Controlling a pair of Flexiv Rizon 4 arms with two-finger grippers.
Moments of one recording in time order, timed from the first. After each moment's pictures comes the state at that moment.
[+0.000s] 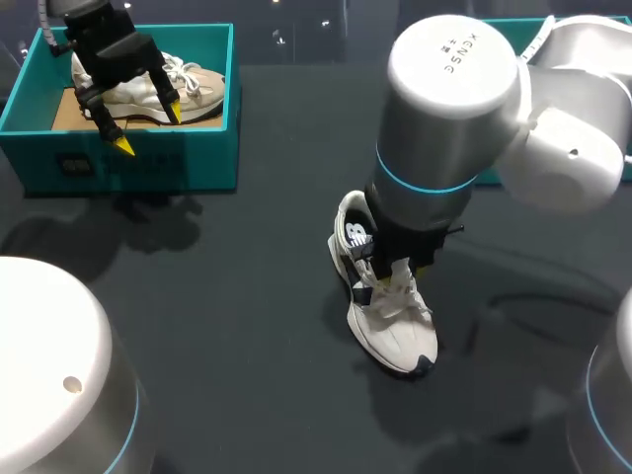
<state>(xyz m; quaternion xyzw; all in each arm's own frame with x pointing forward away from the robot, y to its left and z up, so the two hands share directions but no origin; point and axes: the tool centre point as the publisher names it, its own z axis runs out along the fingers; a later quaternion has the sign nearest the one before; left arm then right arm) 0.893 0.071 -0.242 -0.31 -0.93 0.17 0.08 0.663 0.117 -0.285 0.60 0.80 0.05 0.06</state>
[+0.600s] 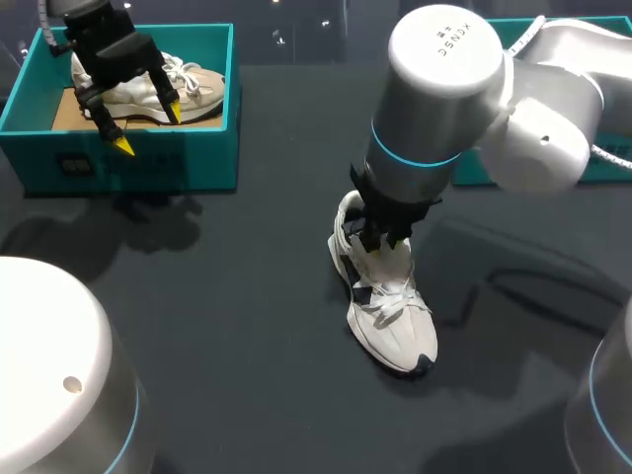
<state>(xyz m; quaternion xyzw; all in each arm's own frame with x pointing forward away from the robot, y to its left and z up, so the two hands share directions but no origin) 0.893 0.071 -0.242 -0.31 -0.93 0.17 0.08 0.728 0.130 -0.313 0.55 0.83 0.07 0.05</state>
